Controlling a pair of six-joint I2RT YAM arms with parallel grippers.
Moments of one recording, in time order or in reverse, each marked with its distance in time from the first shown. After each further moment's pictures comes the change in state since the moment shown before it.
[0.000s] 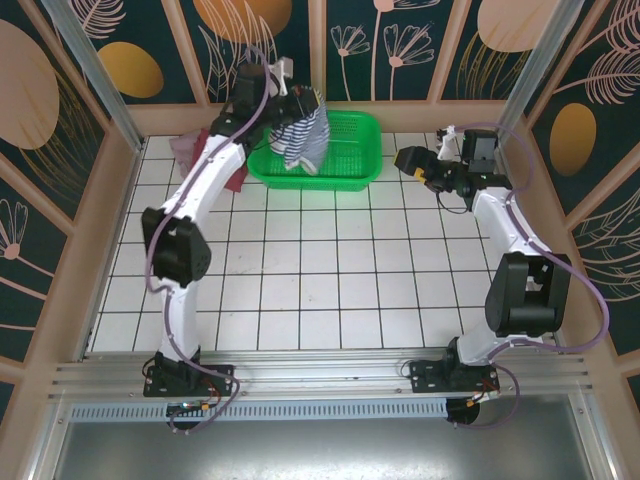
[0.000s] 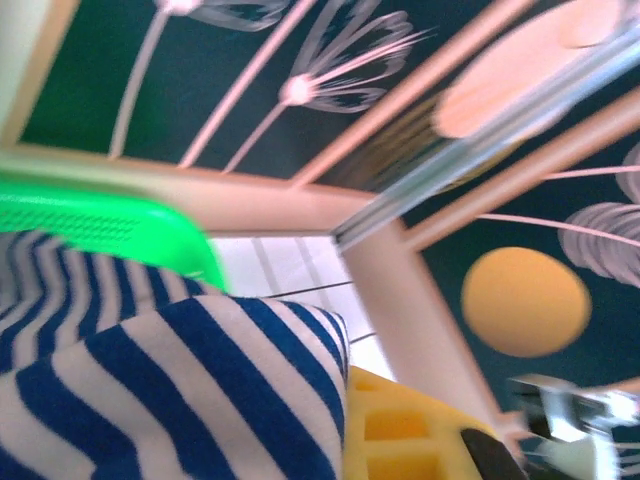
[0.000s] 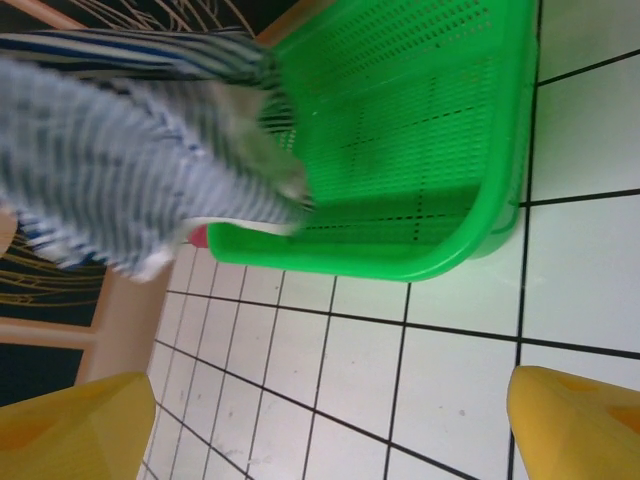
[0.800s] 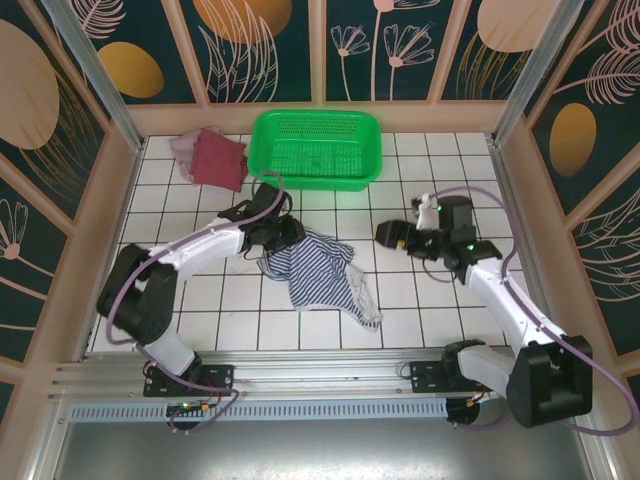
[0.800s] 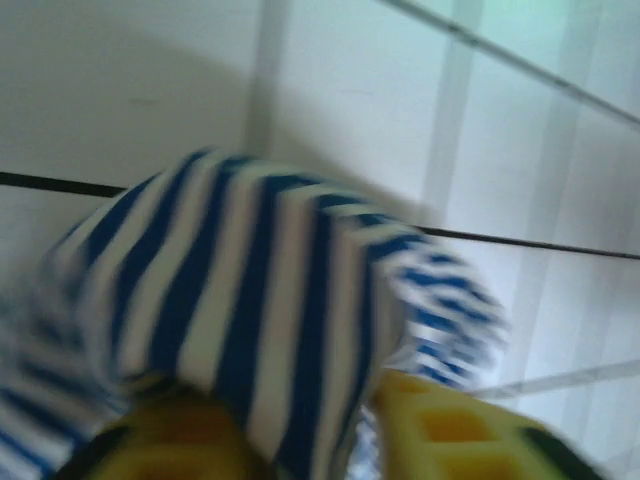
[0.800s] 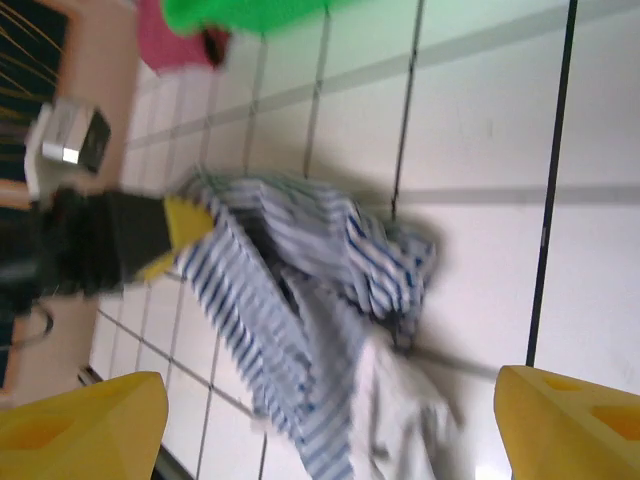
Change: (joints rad) left arm -0.153 -0.383 -1.065 -0.078 -0.306 -0.172; right arm 0.260 -0.486 -0.547 -0.103 0.186 0.039
